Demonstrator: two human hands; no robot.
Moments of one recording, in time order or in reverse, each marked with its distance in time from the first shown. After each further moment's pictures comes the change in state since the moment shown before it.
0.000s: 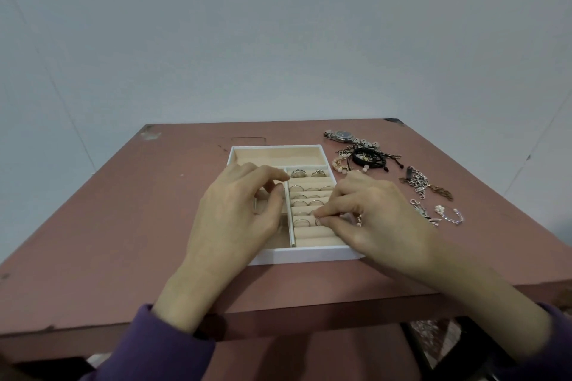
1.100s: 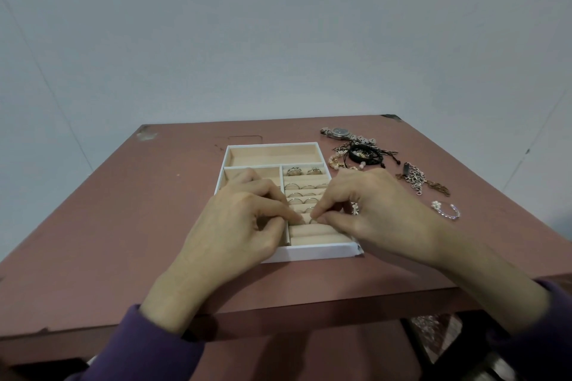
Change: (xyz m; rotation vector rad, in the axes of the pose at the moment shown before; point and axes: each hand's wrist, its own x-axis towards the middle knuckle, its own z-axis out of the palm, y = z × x) left_hand -0.003 -0.004 -0.003 -0.061 -0.245 0.184; right_hand 0.008 0.005 -0.015 0.149 -0.136 -0.002
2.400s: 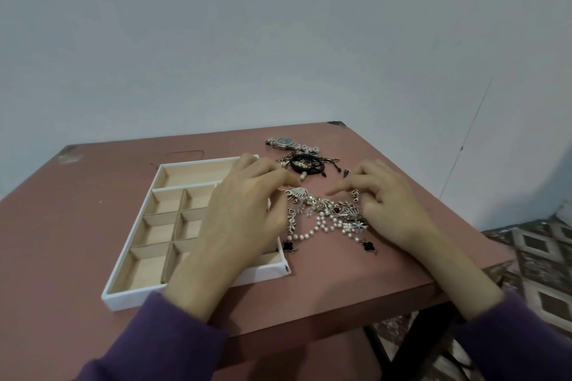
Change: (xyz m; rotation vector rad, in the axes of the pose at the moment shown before) left_hand 0.062 0.041 0.058 0.026 0.168 0.070; right_hand -0.046 0.087 -0.025 -0.035 0.322 0.343
